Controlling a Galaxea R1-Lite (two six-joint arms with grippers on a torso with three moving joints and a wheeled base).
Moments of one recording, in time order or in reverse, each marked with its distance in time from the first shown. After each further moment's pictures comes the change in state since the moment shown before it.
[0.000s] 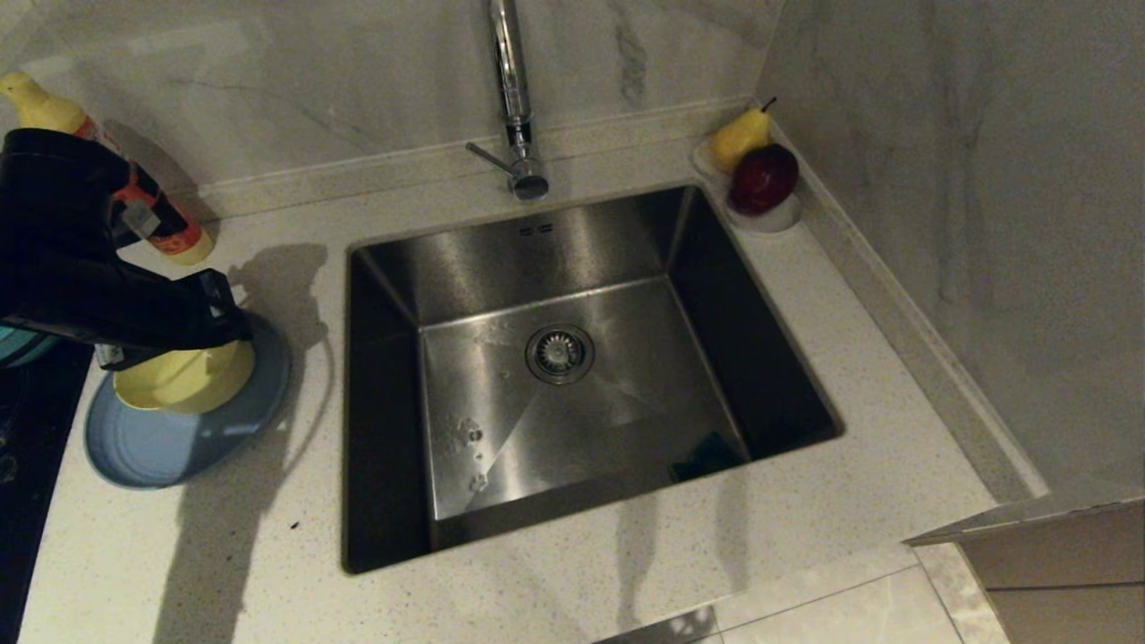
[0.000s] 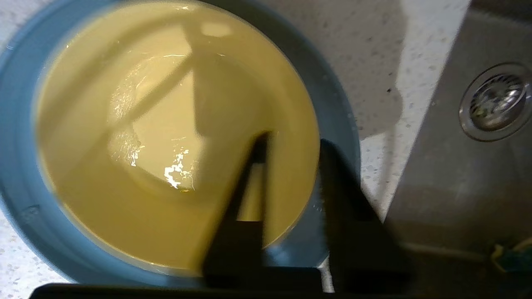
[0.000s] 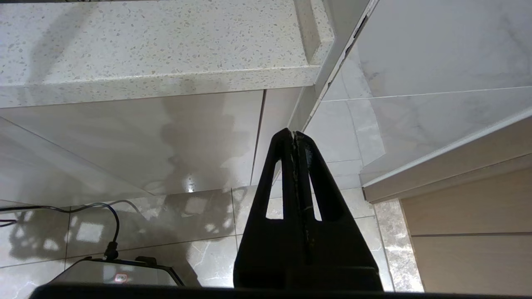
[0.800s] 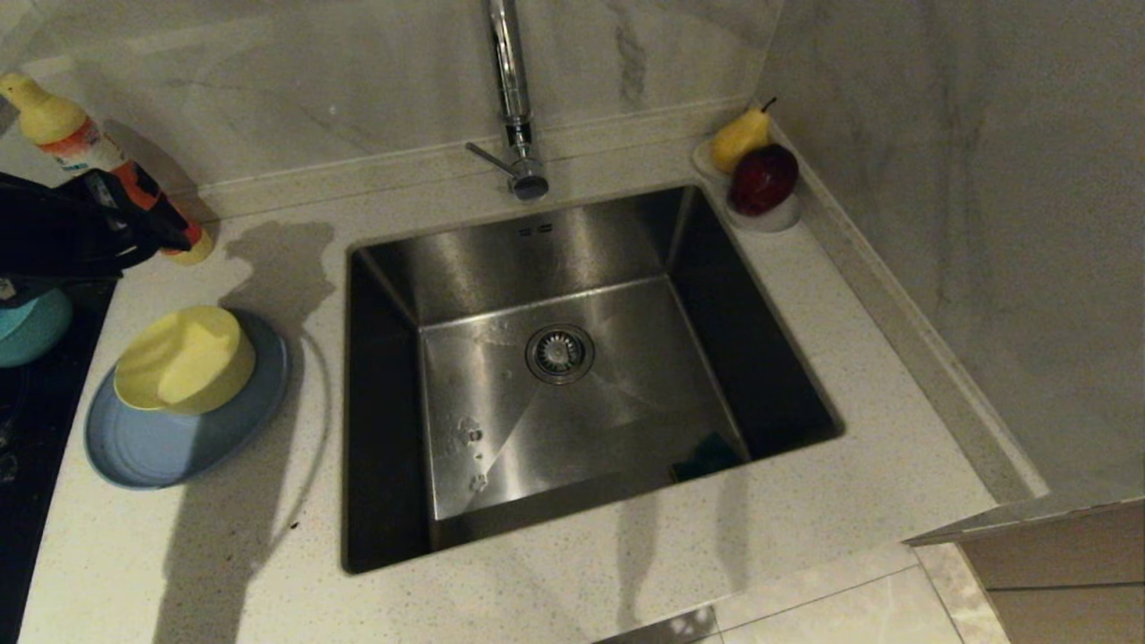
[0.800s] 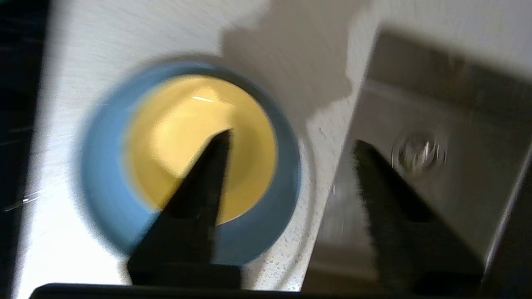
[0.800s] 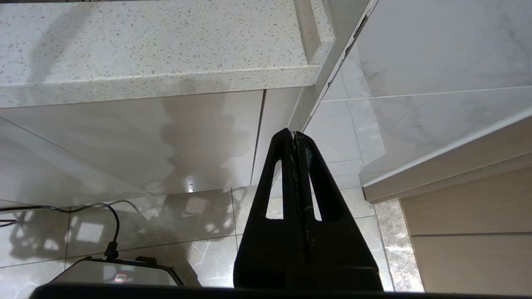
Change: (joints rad) left arm 0.012 -0.178 -0.101 0.060 0.050 -0.093; right arm 0.000 0.000 0.000 0.000 0.000 0.000
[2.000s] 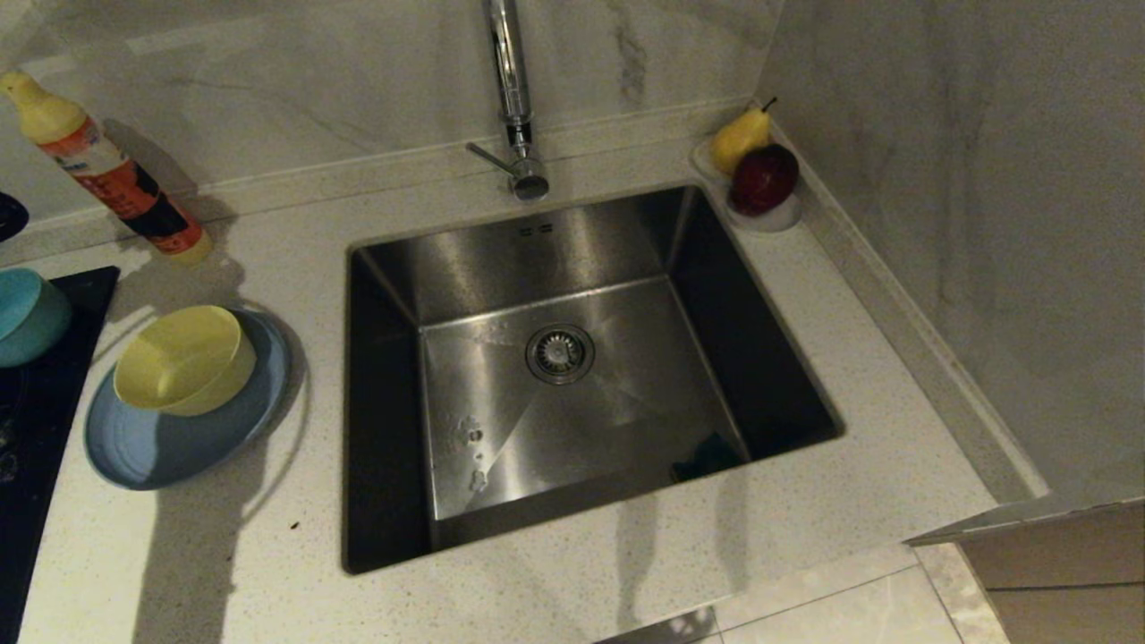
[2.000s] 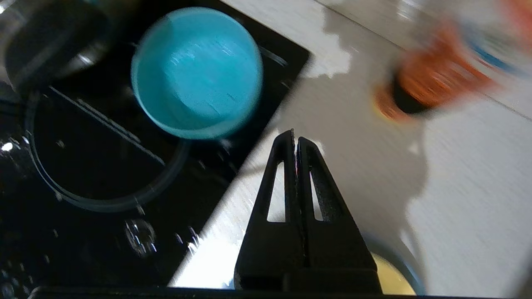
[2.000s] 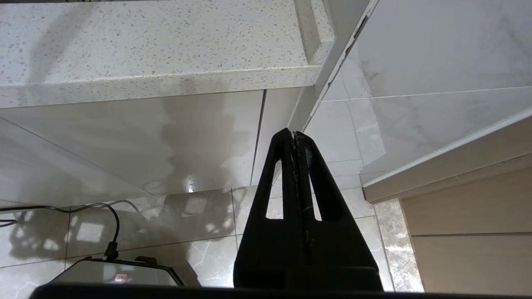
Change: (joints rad) left arm 0.336 0.238 -0.270 -0.040 0.082 0.045; right arm 0.000 0.000 0.000 0.000 0.000 0.000
